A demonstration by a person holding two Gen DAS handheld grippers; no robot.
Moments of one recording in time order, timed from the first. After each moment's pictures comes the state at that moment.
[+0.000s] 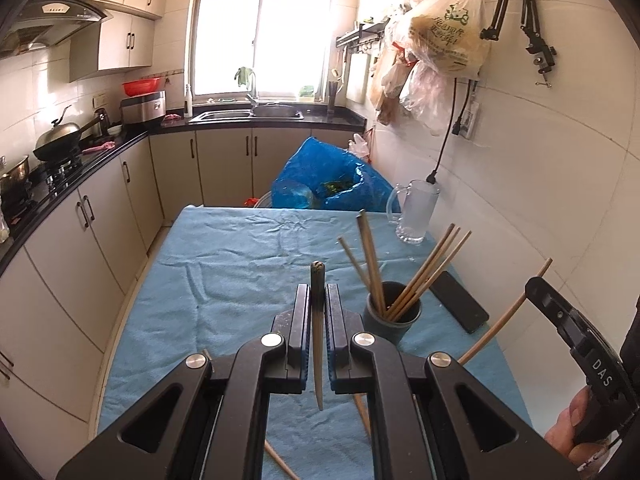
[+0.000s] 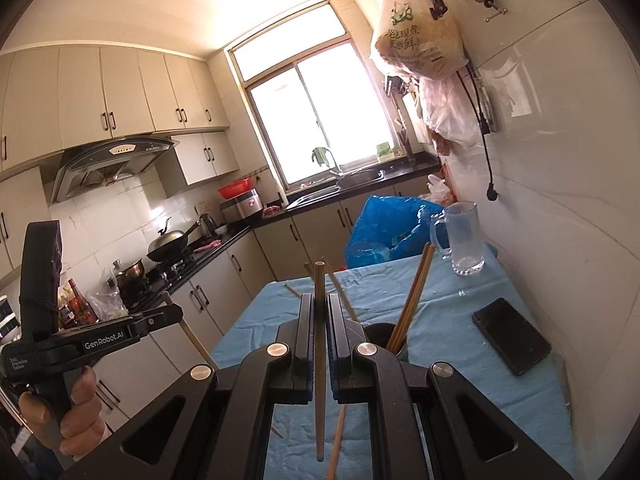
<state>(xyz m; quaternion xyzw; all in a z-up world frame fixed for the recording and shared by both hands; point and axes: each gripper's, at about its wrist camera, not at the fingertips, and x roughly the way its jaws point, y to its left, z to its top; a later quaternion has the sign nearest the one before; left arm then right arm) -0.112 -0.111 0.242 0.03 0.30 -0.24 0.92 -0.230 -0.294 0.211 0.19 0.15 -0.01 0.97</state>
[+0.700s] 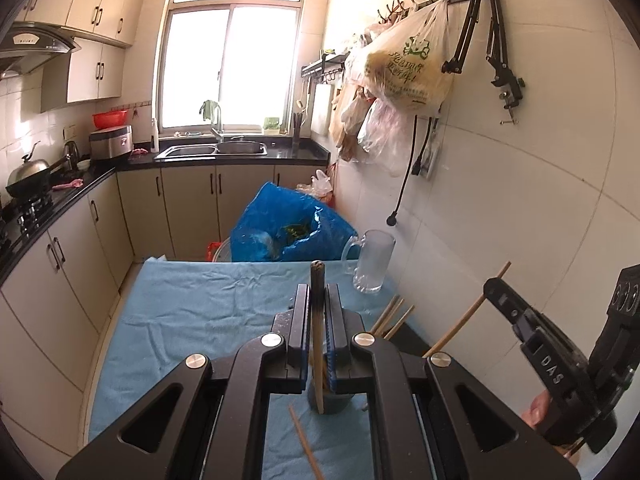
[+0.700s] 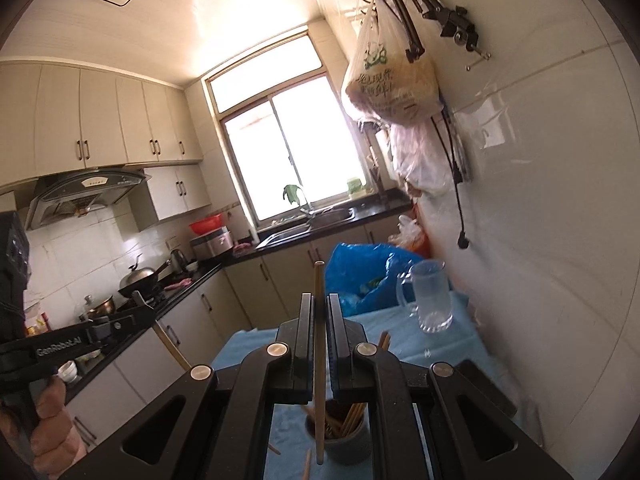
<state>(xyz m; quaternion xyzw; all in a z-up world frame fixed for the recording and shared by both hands) -0.095 -0.174 0.311 0.02 0.25 -0.30 0.92 -0.202 -0.340 0.266 0.18 0.10 -0.08 0.98</state>
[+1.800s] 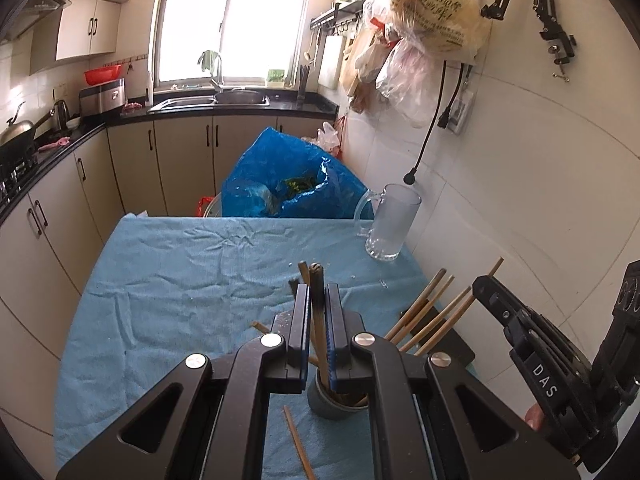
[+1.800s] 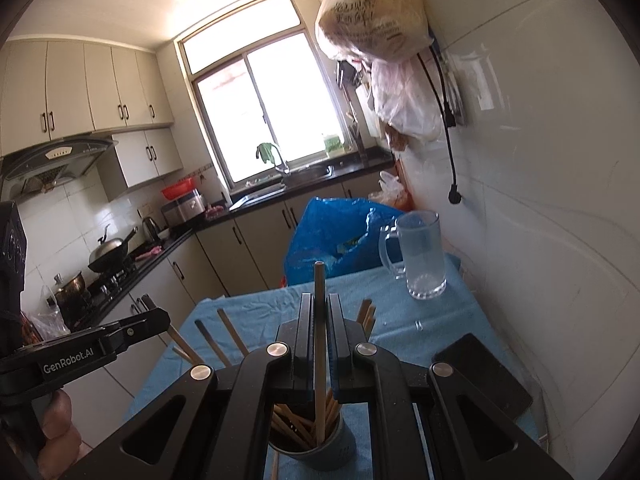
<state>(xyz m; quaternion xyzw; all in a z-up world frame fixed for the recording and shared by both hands) -0.017 -0.216 0.225 0.02 0.33 -0.28 0.90 -0.123 -0.365 0.194 0.19 0.18 -0.10 0.96</state>
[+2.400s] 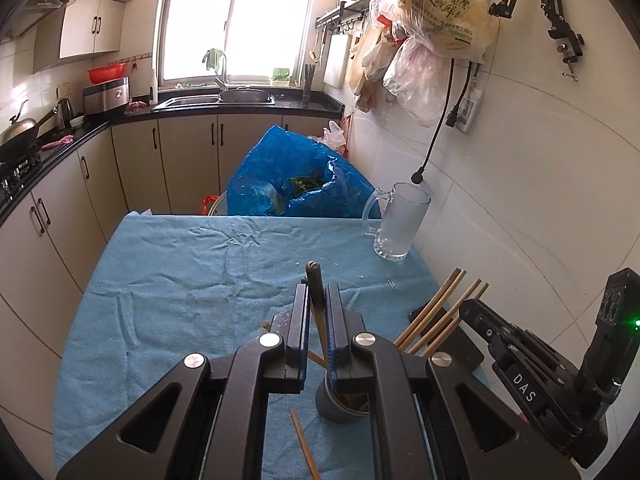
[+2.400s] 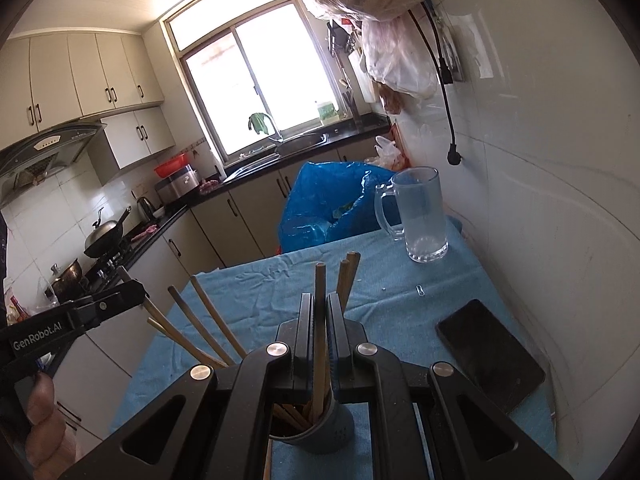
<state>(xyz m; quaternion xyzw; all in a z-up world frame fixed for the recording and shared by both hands) -0.009 -0.212 0.219 0.02 0.33 -0.28 0.90 -0.106 -0.377 0.166 0.21 0.23 -0.09 0.95</state>
